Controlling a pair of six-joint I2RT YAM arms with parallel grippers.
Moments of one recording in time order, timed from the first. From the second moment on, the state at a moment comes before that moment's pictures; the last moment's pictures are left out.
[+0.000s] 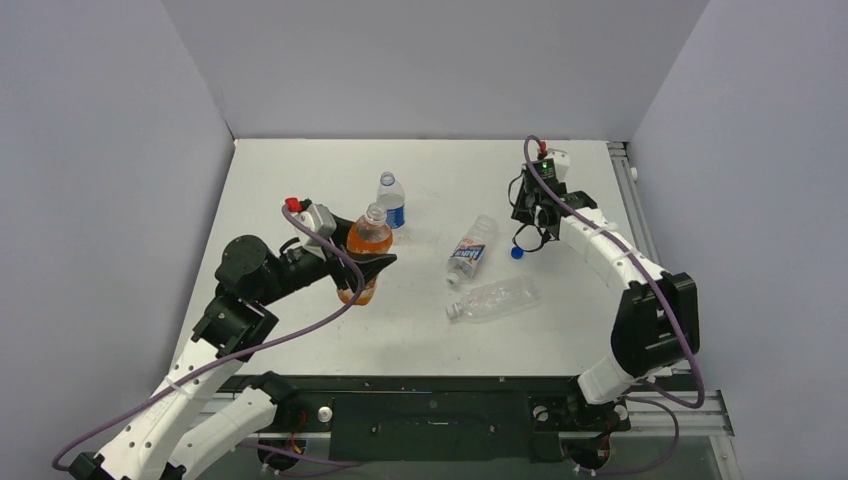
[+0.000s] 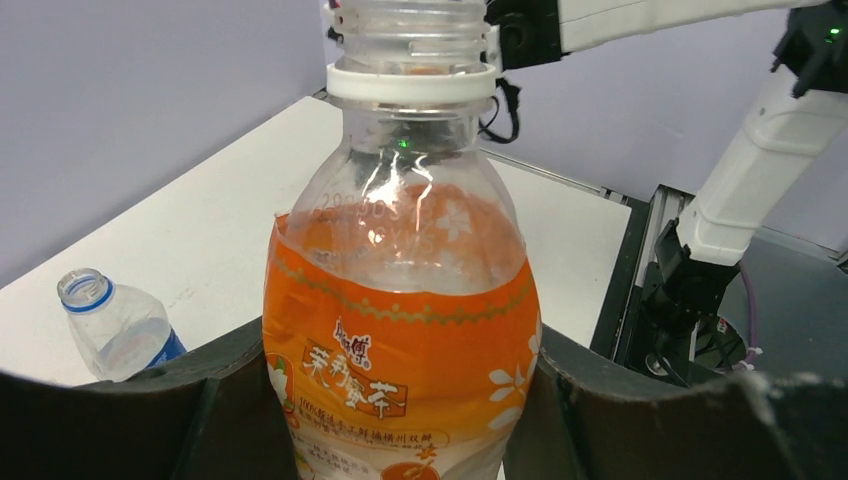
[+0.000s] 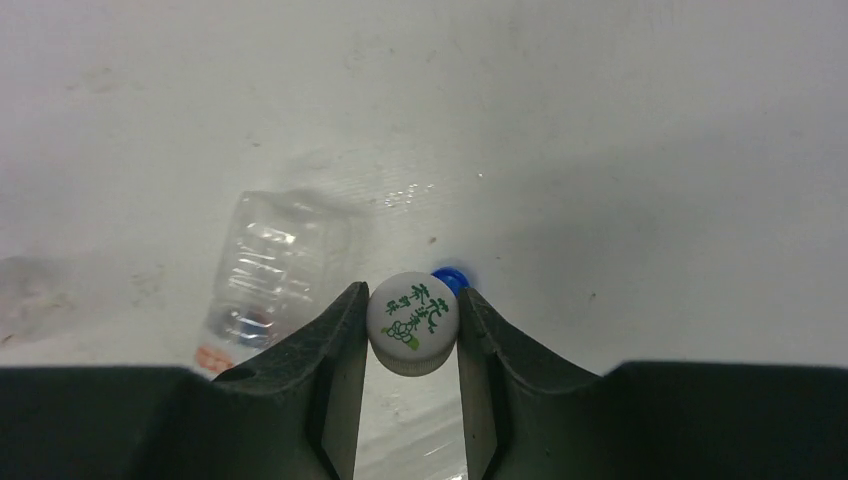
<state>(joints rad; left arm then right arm) -0.57 0.75 0.88 -0.03 0.50 -0.14 0.32 1.52 1.26 -0.49 0.27 0.45</state>
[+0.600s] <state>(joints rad) -0.57 0.75 0.86 -0.03 0.54 -0.14 0.24 1.89 1.31 -0.45 0.33 0.48</state>
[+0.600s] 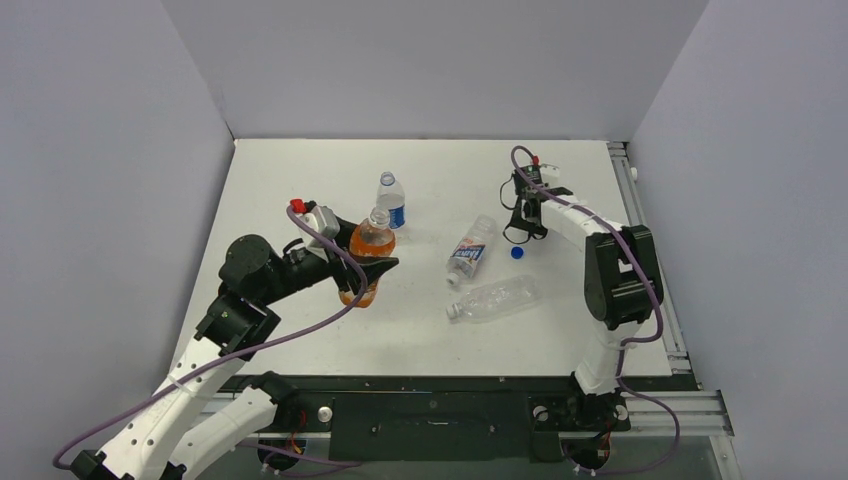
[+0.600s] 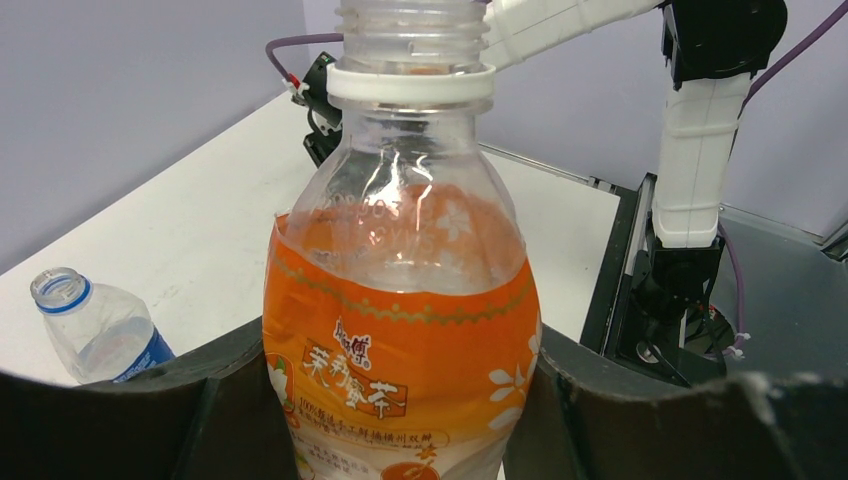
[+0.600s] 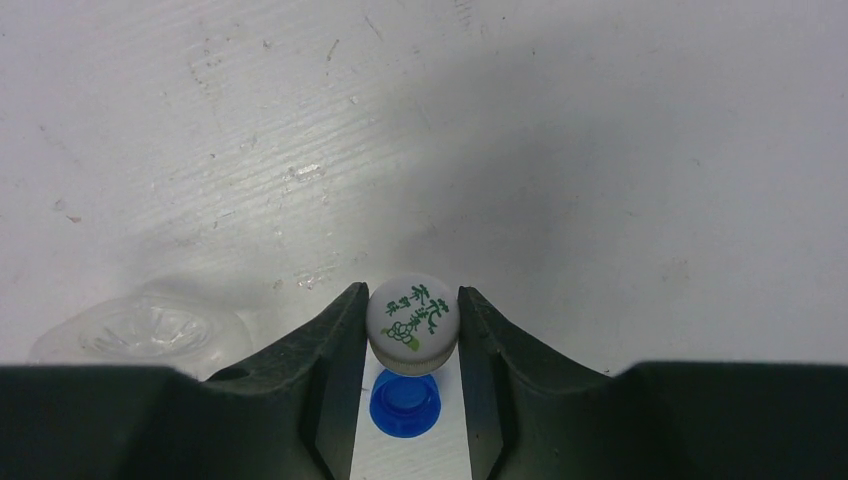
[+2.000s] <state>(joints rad) -0.57 0.75 0.83 0.03 0.54 -0.16 0.96 1.30 1.59 -0.26 -0.09 0.41</state>
